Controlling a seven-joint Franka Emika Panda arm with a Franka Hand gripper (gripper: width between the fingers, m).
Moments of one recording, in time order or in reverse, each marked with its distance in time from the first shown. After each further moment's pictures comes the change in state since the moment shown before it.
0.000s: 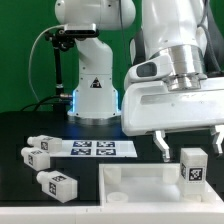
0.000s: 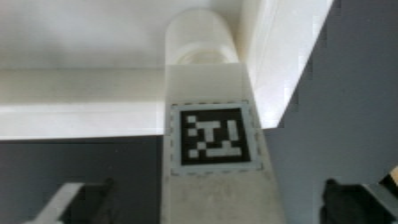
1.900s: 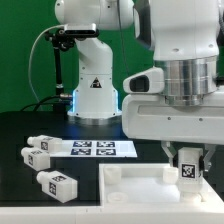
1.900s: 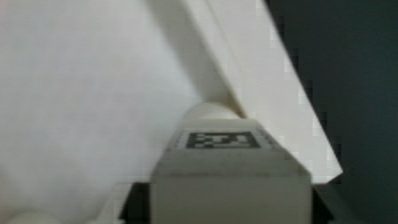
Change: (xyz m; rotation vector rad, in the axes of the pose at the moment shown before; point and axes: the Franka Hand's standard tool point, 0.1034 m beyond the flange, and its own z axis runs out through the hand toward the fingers) arm -0.010 0.006 0.018 -0.114 -0.473 0.684
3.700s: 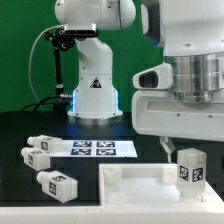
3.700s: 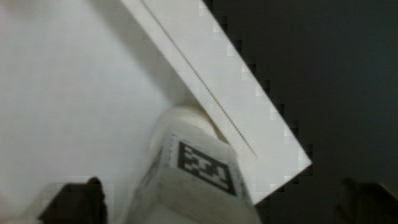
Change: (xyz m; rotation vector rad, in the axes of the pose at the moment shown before) arm -0.003 -0.017 -0.005 -0.015 0.008 -0.108
